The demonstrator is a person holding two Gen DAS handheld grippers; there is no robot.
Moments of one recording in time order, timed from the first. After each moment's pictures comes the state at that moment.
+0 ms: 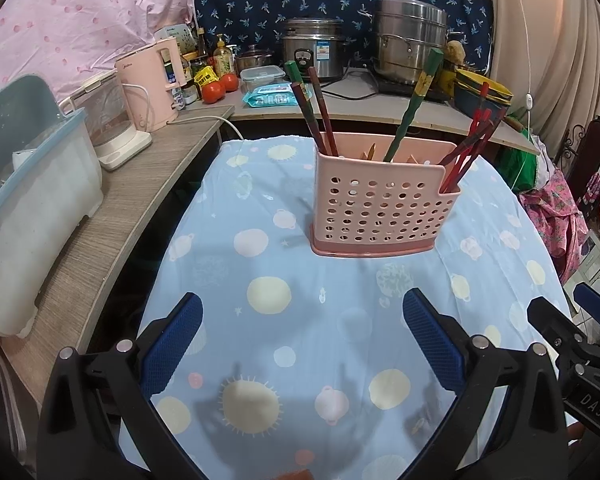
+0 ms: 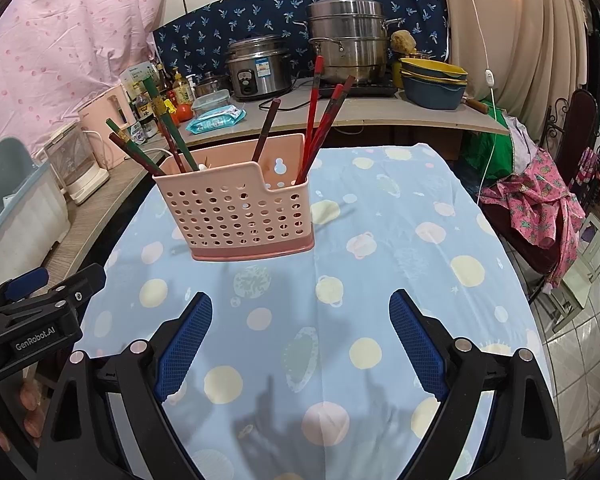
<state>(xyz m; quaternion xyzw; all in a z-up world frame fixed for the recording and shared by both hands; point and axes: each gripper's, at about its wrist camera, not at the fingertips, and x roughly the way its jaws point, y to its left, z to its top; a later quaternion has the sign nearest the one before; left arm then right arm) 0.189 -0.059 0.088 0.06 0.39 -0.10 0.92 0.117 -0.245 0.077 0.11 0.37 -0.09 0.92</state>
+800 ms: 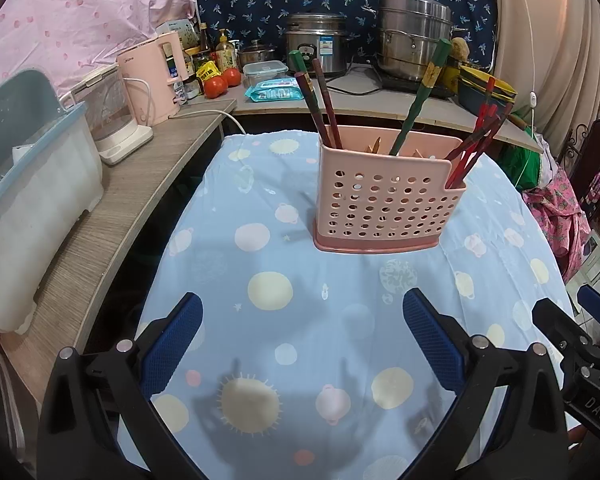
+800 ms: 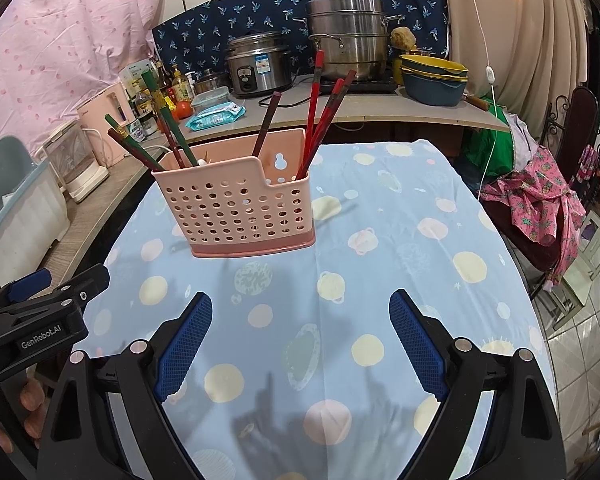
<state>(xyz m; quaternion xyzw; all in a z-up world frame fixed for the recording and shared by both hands) 0.192 -0.058 0.083 0.05 0.39 -0.09 0.91 0.119 -0.244 0.070 0.12 0.37 -0.09 0.92</state>
